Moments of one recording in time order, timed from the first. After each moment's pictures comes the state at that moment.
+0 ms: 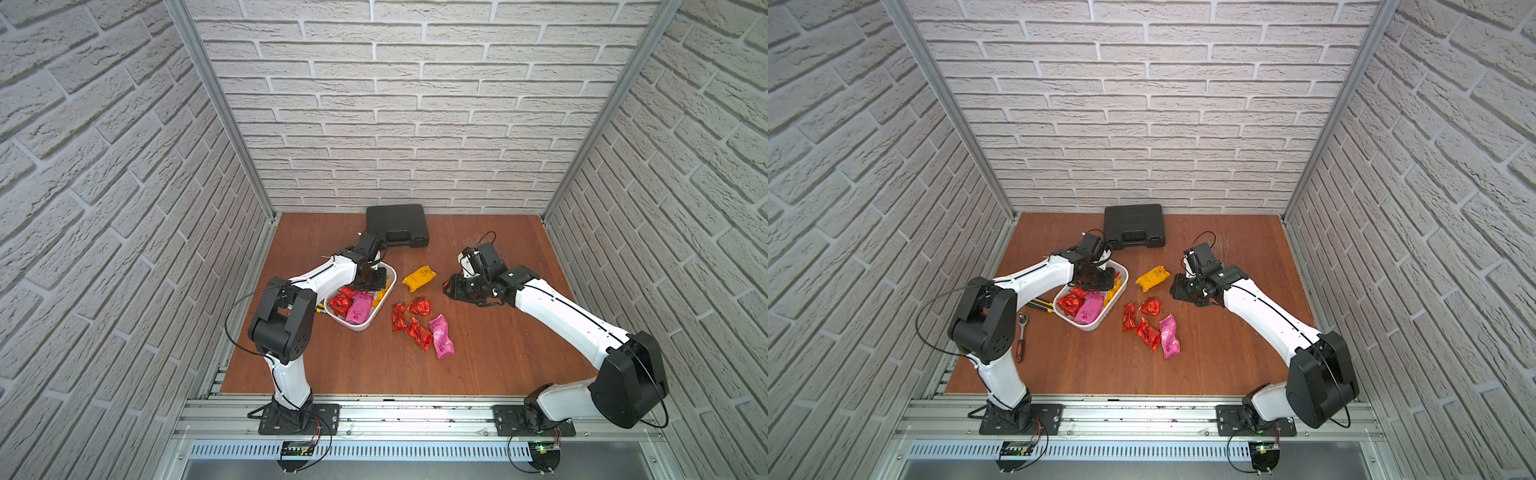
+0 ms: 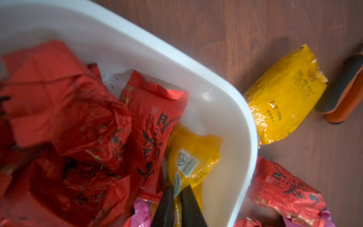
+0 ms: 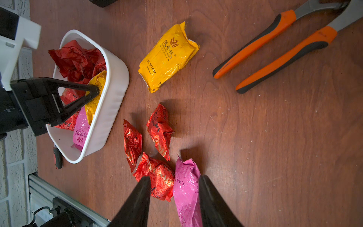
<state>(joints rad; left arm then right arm) -0.46 1.82 1.27 -0.61 0.14 -0.37 0.43 1.41 1.10 -0.71 -0.16 0.59</state>
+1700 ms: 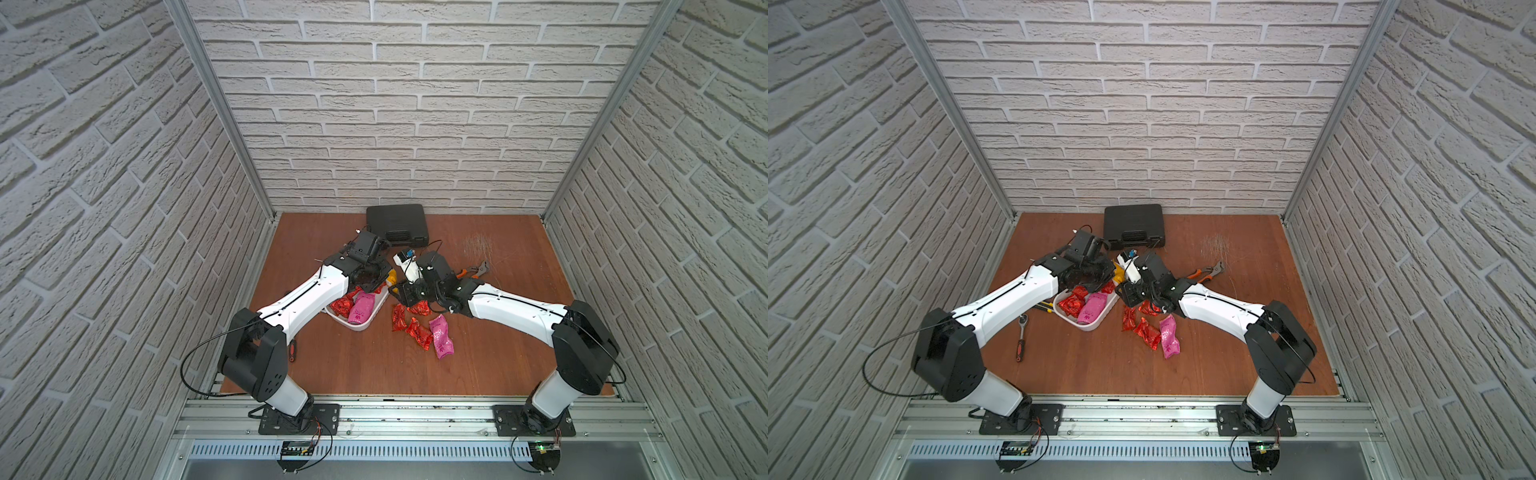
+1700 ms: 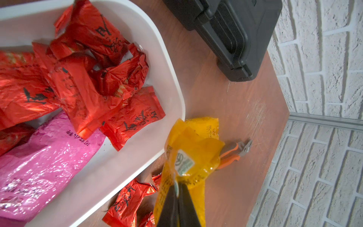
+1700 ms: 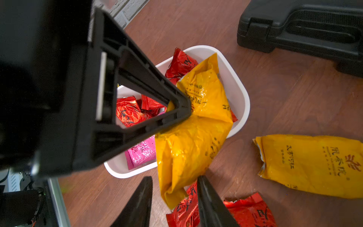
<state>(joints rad) -0.56 1.55 1.22 -0.58 0.02 -1.21 0.72 1.67 1.14 -0.15 -0.17 0.27</state>
